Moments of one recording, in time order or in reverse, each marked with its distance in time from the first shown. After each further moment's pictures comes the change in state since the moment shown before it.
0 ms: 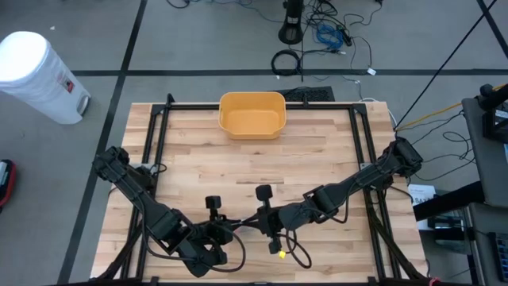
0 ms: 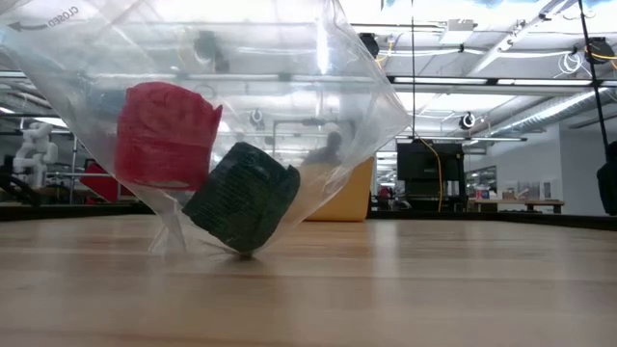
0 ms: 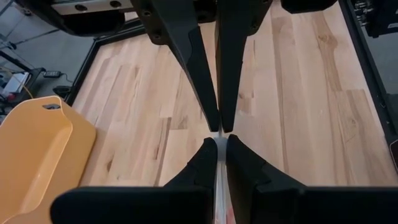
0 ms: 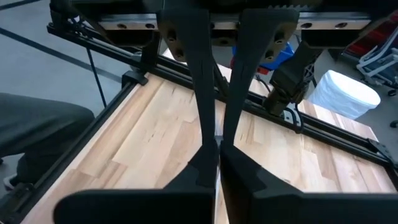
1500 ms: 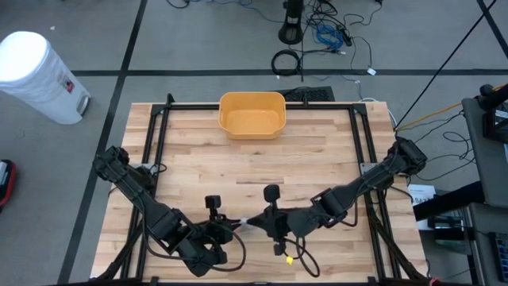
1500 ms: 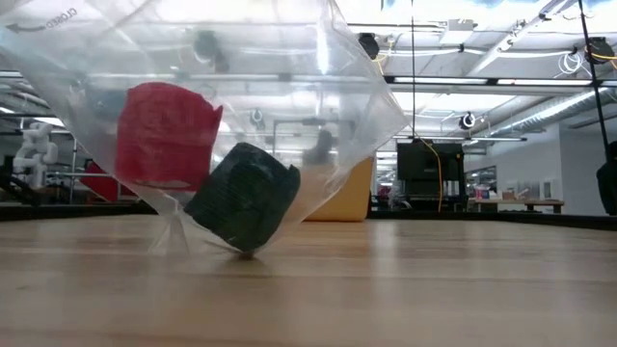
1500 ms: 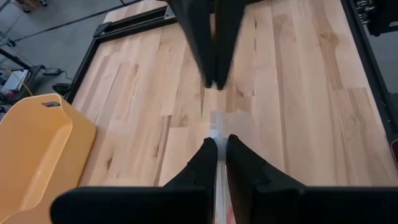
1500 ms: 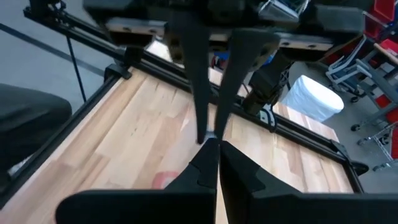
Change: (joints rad) left arm 0.005 0.000 0.000 -0.009 0.007 -0.008; right arm 0.050 -0.038 0.001 -0.043 0.143 -0.056
